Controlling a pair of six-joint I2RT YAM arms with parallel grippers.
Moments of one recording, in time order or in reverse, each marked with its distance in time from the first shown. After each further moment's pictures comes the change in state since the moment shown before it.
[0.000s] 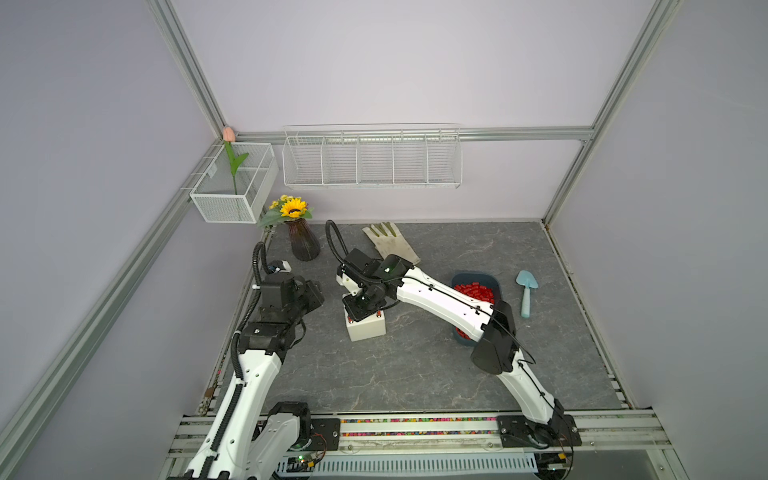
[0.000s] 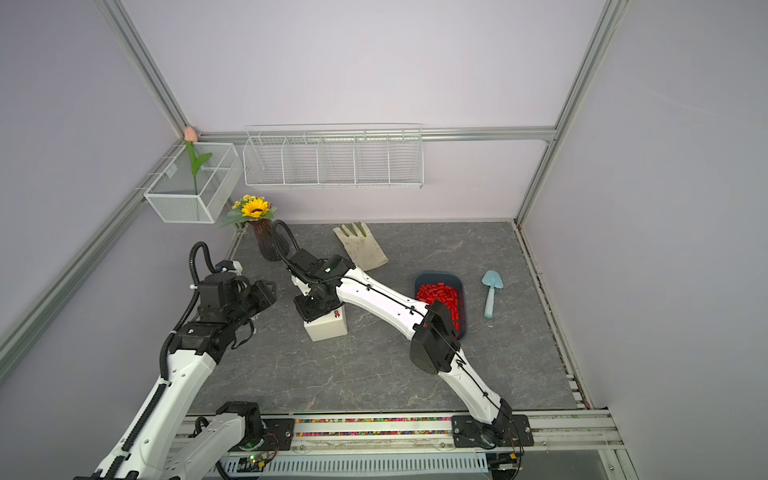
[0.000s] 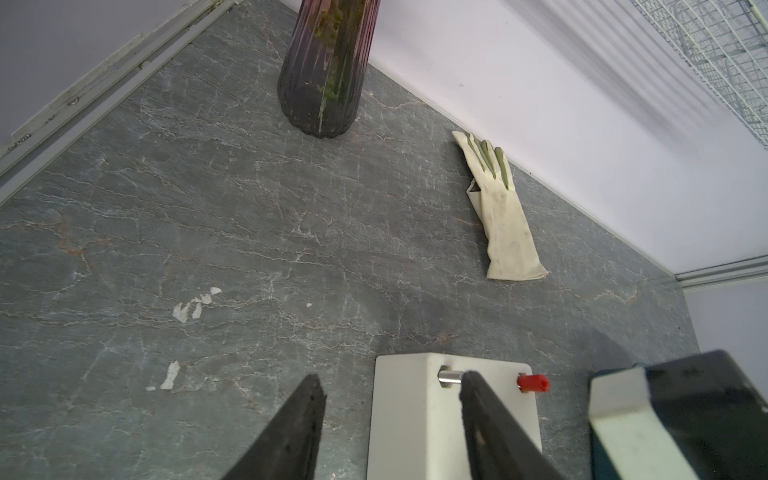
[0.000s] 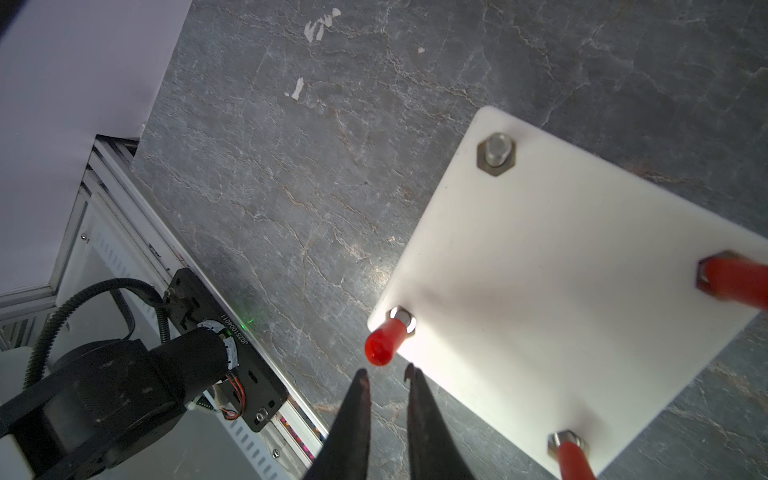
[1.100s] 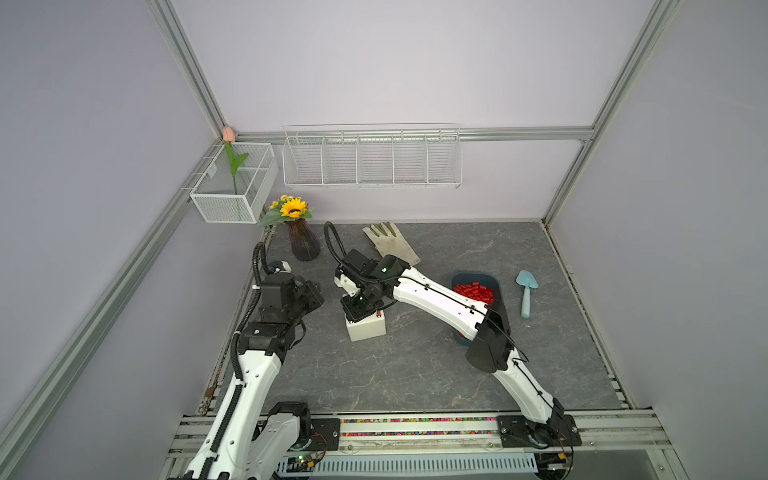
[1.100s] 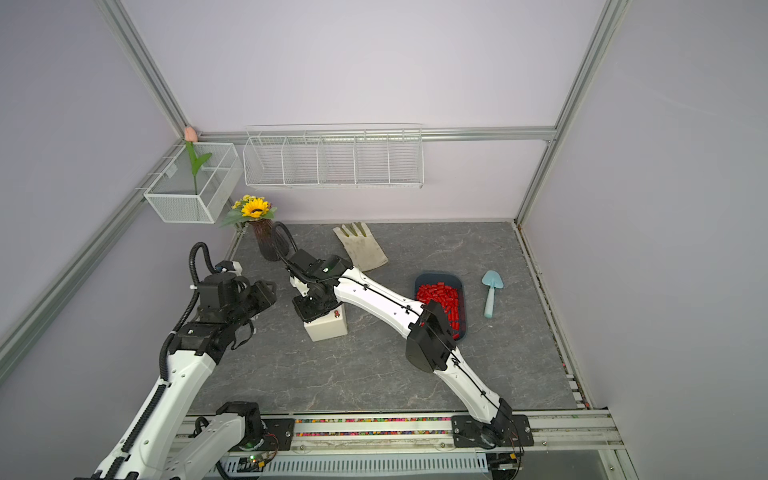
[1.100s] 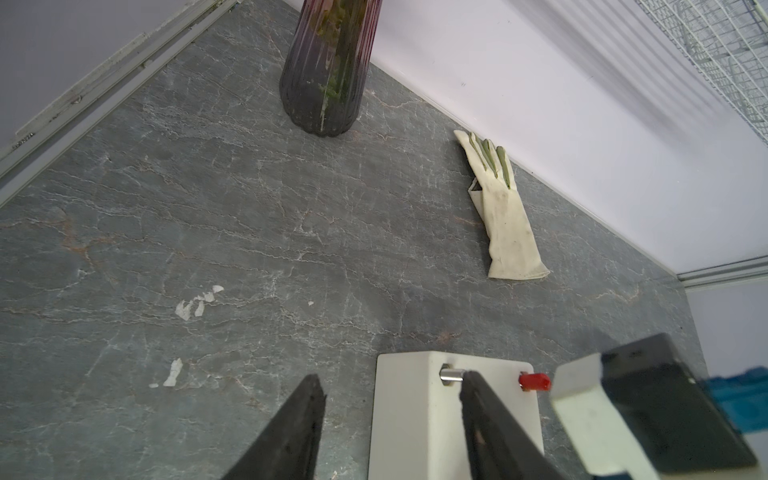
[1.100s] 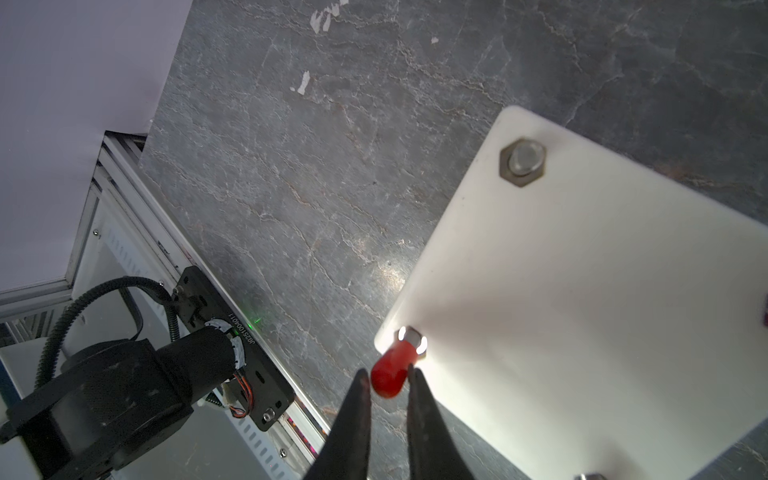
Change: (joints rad) left arm 0.000 -0.005 -0.001 -0.007 -0.003 0.000; right arm -0.006 0.050 0.041 -0.011 -0.042 0.000
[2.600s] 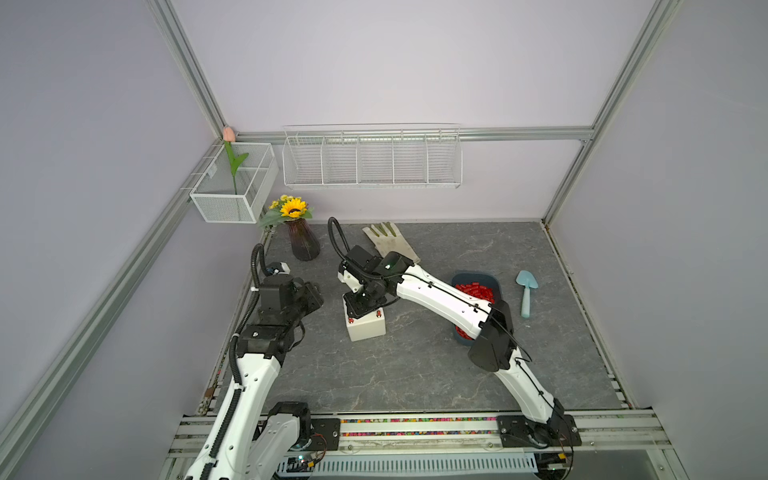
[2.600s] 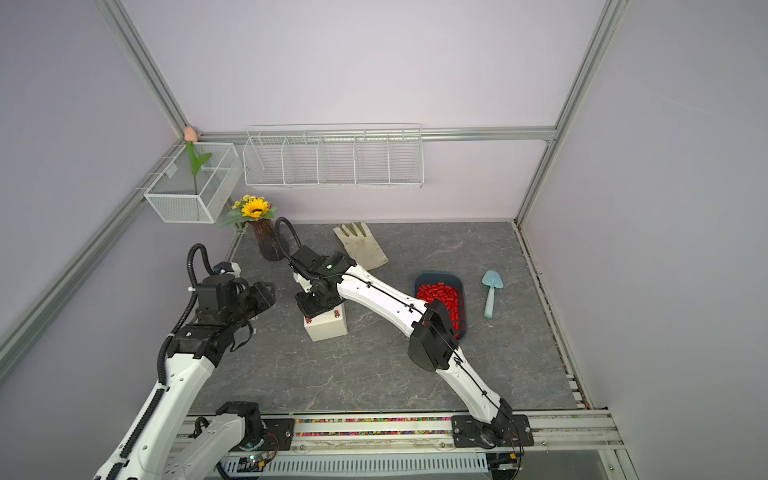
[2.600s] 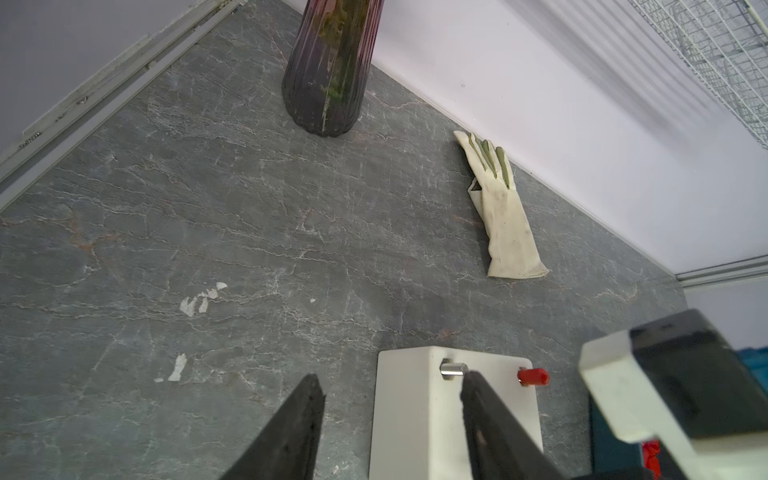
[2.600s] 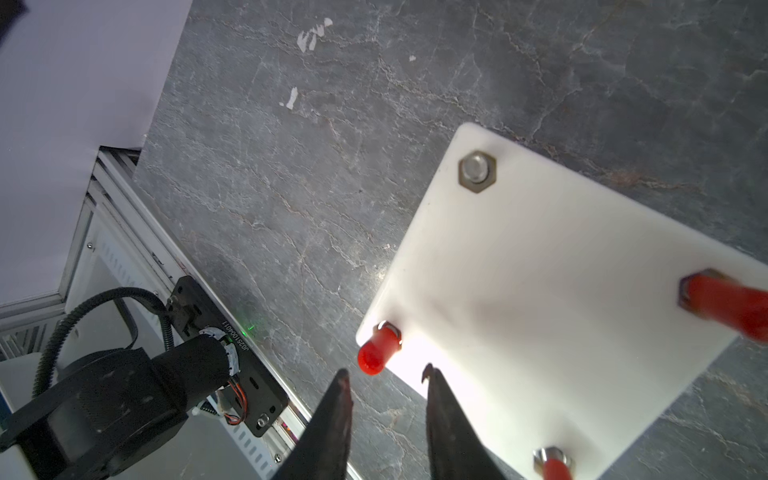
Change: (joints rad) left arm 0.002 -0.020 -0.003 -0.014 0.000 0.000; right arm -0.016 -0.032 -0.007 -0.002 0.027 0.004
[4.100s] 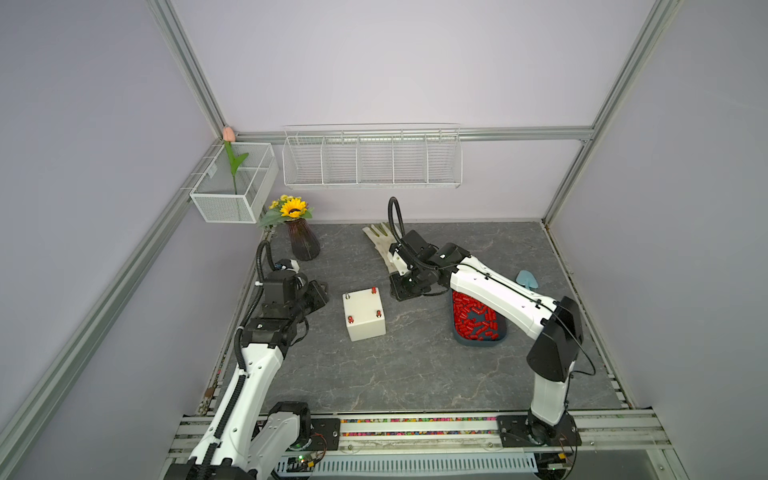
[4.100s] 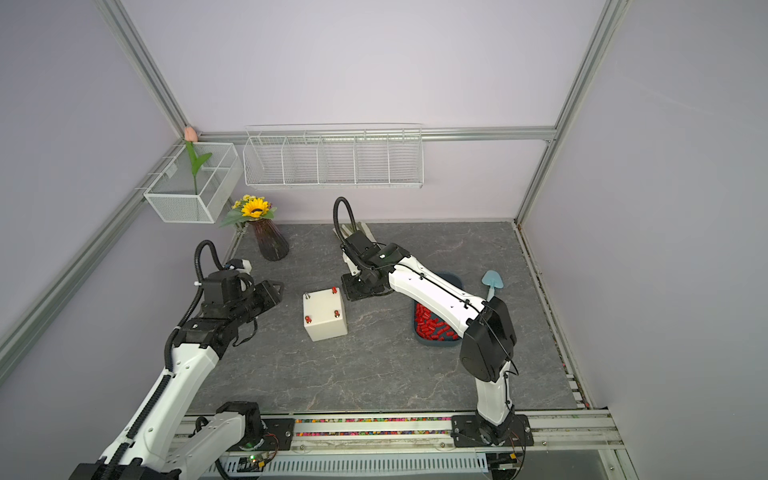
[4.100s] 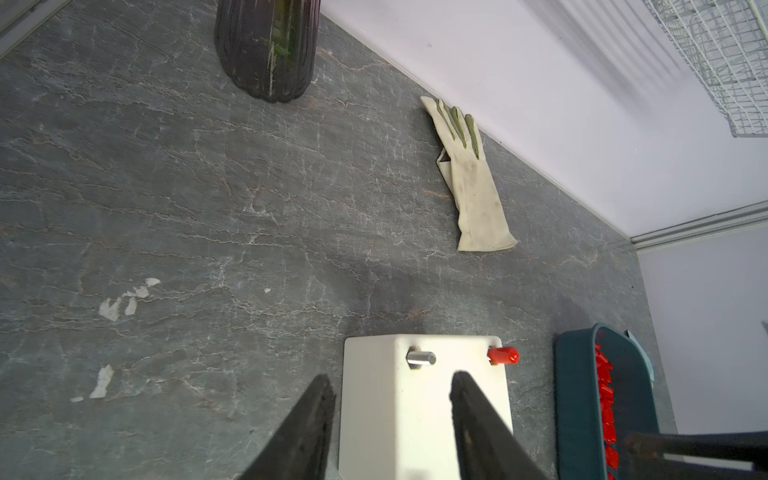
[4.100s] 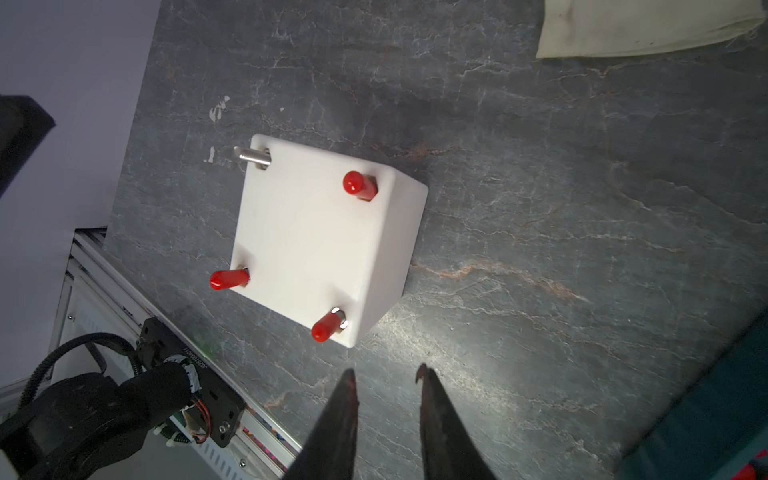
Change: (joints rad) left arm 0.003 0.066 0.000 0.048 0.140 -0.001; right arm -0.151 -0.406 -0.560 0.202 0.064 0.040
